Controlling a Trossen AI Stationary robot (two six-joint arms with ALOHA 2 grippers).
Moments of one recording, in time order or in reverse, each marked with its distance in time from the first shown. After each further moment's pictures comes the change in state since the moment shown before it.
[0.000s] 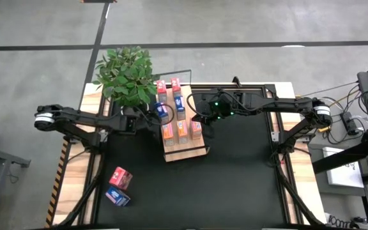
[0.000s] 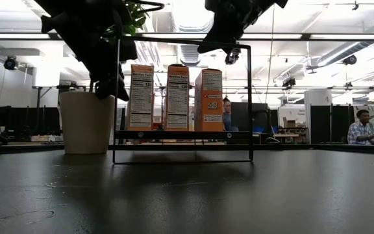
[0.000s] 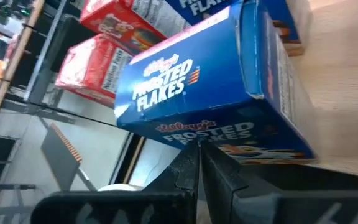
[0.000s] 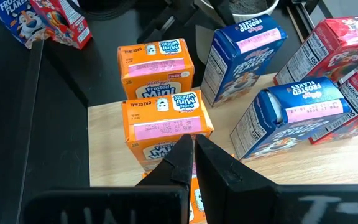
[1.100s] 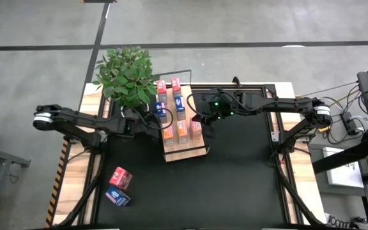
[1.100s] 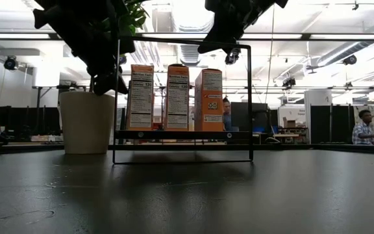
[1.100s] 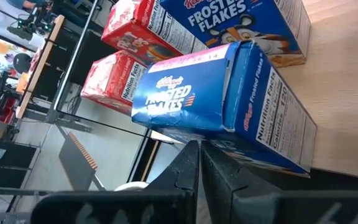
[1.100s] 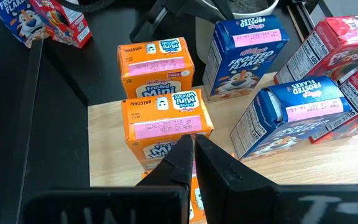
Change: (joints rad) left arm -0.056 -0.020 0.002 -0.010 -0.086 0.005; right arm 0.000 0.000 0.000 -0.003 0.000 0.000
